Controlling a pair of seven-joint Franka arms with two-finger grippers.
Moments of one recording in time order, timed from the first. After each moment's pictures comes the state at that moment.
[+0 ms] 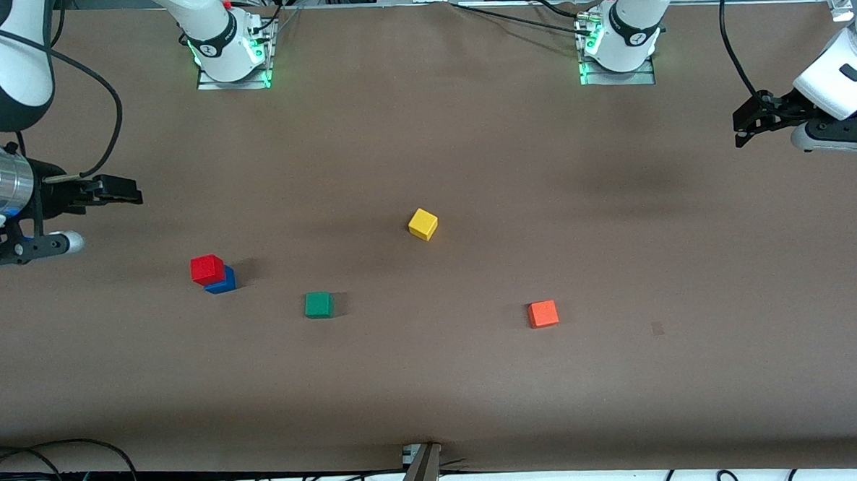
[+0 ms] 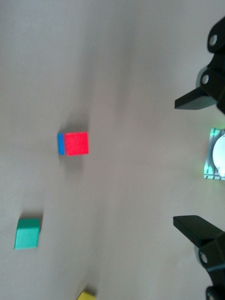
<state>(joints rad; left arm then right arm) -0.05 -0.06 0.00 -1.70 0.08 1.64 0.09 0.48 0.33 -0.54 -1.31 0.16 1.34 -0.16</state>
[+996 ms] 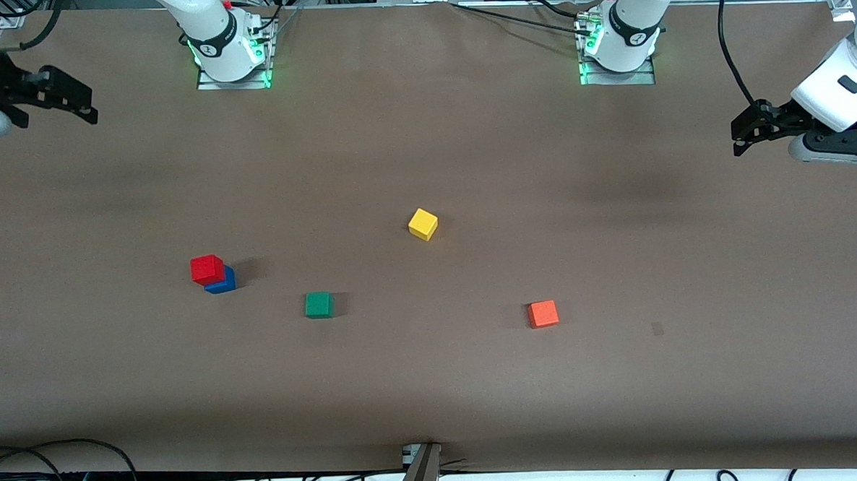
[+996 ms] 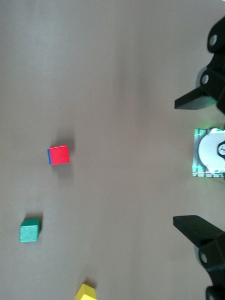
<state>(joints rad) -0.07 -0.01 0.00 -1.64 0.08 1.62 0.09 0.14 -0.04 -0.04 -1.48 -0.02 1.32 0.04</state>
